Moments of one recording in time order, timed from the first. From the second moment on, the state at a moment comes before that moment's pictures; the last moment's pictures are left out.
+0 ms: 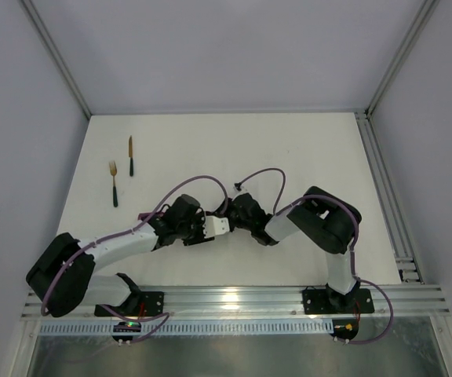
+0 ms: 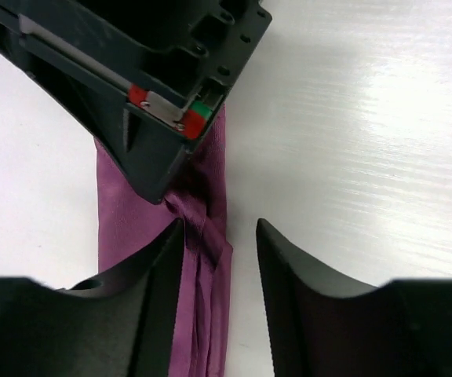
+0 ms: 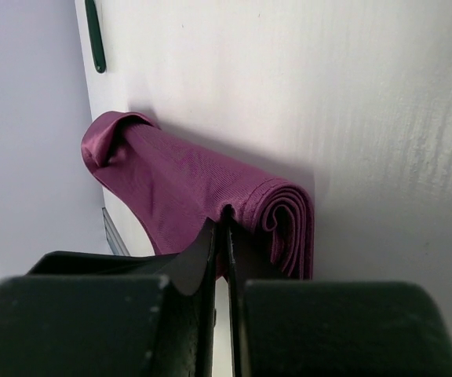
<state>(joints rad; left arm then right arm) -0.75 1.30 0.57 -0.17 0.14 0.71 0.85 1.96 0.73 0.78 -0.14 1.19</state>
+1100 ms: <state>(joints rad) -0.73 1.52 0.79 -0.31 0.05 0.47 0.84 1.96 0.68 0.87 -0.11 1.18</state>
